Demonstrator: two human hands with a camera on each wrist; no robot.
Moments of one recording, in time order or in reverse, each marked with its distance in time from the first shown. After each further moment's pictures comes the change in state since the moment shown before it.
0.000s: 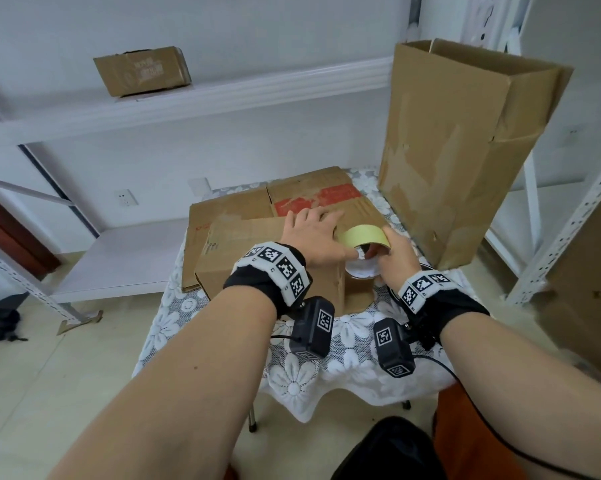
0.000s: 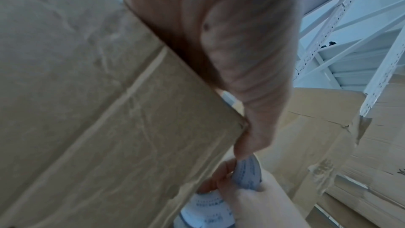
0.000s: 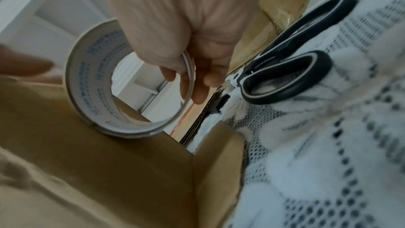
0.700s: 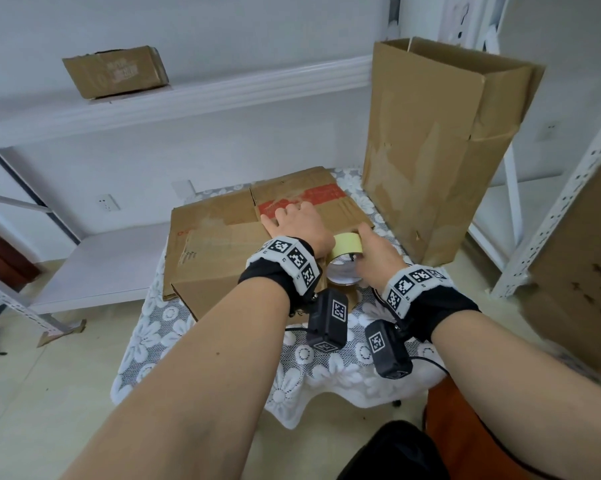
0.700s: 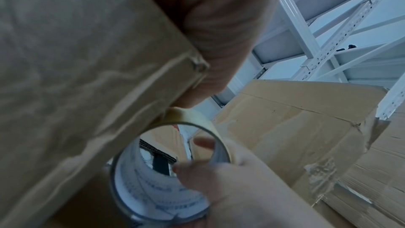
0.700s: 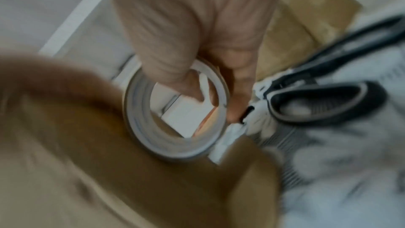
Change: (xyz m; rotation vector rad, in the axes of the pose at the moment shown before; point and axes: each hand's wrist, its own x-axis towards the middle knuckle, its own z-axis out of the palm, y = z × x) left_hand 0.027 0.028 0.001 -0.041 0.087 -0.343; right_hand 0.003 -0.009 -0.009 -0.280 -0.155 -0.007
